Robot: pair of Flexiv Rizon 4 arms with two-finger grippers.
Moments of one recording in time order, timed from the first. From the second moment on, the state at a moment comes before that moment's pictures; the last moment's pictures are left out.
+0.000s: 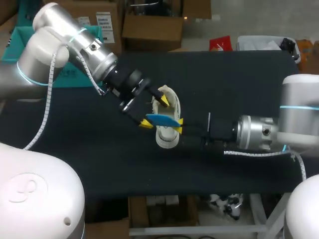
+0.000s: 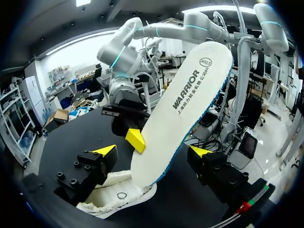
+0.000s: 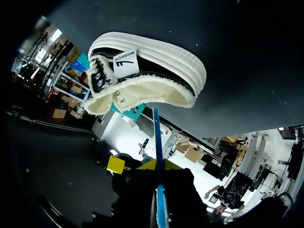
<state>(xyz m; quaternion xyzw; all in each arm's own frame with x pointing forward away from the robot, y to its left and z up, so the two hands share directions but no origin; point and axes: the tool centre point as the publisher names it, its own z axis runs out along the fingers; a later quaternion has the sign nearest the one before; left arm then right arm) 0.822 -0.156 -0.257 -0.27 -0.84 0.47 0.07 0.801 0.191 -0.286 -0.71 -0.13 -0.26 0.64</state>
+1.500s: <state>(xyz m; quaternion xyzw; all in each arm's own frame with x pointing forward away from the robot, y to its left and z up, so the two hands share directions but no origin) 0.878 -0.152 -0.306 -0.22 -0.84 0.49 -0.08 0.847 0.196 -0.309 -0.71 -0.11 -0.30 0.63</state>
